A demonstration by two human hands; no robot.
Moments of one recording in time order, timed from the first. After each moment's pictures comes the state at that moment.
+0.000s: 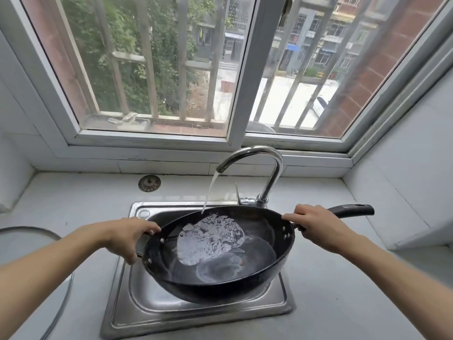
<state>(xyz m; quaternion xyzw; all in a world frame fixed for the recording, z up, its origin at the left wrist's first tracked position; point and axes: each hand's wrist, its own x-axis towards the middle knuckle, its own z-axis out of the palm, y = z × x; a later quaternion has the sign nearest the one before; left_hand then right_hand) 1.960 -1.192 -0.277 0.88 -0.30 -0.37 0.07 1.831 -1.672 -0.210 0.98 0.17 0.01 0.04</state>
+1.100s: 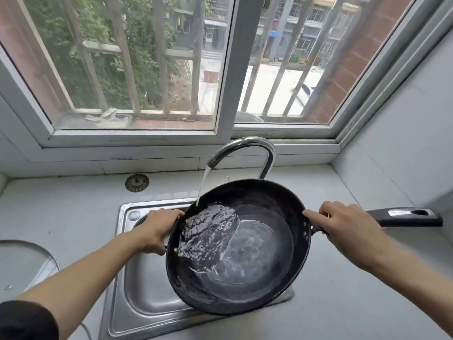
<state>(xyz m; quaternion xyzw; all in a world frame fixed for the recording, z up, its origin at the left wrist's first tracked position) 1.979 -1.270 -0.350 0.91 -0.38 -0.16 0.08 1.758 -1.649 -0.153 0.98 0.06 0.04 0.16</state>
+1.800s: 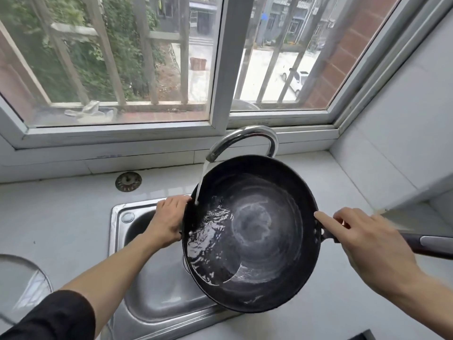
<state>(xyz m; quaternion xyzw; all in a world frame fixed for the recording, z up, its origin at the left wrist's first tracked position) 1.984 -1.306 -0.372 0.91 -0.37 -0.04 0.16 1.728 -1.619 -0.159 0.98 -0.02 0.05 0.19</state>
